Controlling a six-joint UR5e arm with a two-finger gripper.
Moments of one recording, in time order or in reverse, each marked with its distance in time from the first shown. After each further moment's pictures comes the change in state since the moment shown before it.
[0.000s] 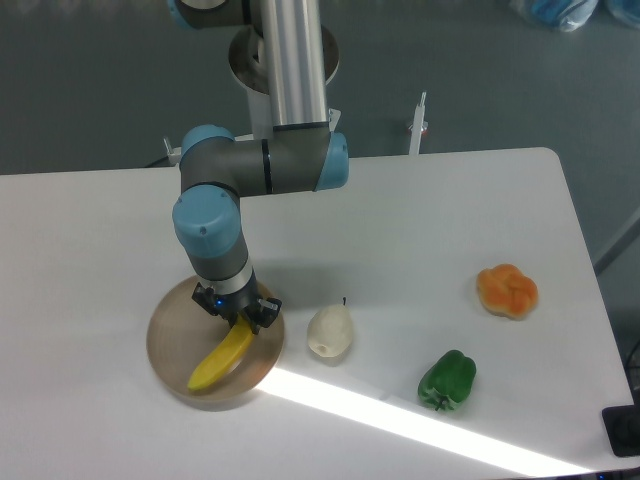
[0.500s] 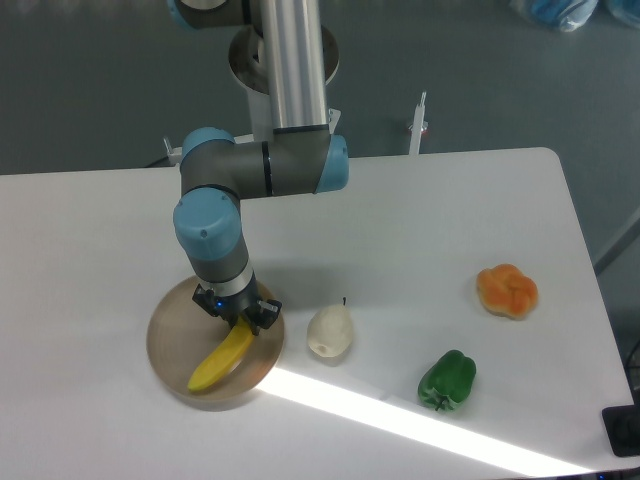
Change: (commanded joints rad) arm 0.000 -0.003 0.002 -0.002 -0.002 0.009
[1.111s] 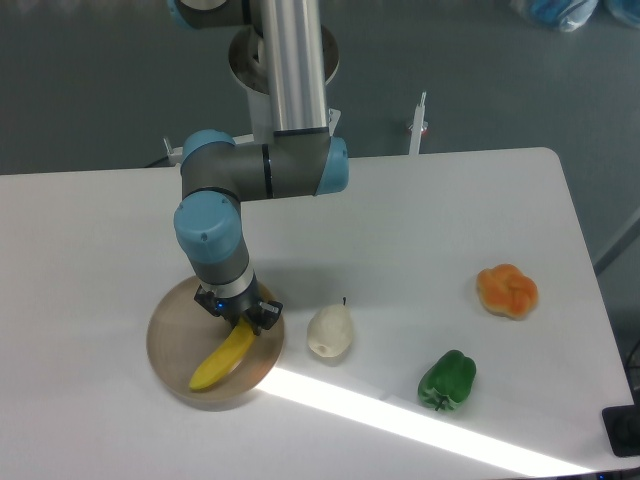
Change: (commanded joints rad) arm 0.000 -0.012 -0.002 0.000 0.032 0.017
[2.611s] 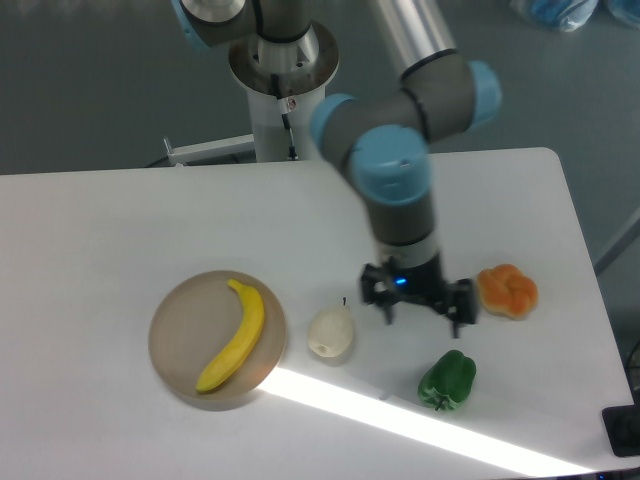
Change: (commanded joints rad) arm 0.431 0.075 0.242 -0.025 0.012 0.704
